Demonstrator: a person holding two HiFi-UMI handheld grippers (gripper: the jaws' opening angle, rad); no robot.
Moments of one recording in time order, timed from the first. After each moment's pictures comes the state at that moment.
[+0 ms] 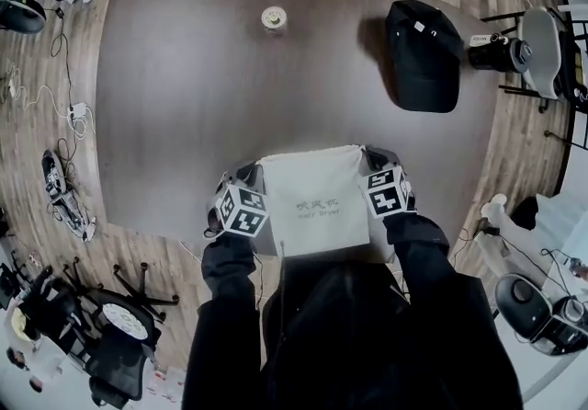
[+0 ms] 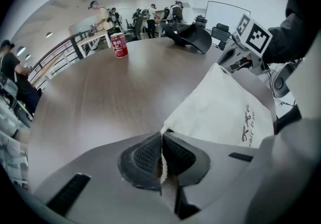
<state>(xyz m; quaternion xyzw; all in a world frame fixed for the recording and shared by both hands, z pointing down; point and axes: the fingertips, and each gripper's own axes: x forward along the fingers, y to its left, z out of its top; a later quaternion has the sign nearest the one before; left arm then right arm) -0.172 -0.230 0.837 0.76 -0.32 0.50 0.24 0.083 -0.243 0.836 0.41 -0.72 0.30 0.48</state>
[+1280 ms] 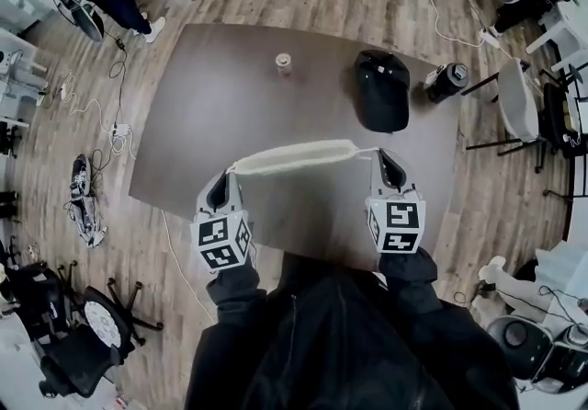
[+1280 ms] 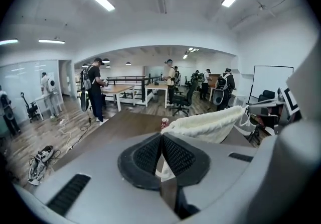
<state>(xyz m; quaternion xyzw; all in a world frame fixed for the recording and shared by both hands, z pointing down) -0.164 -0.164 0.518 0.71 -0.66 0.19 0.19 0.138 -0.211 0.504 0.56 -0.80 0.11 0.18</state>
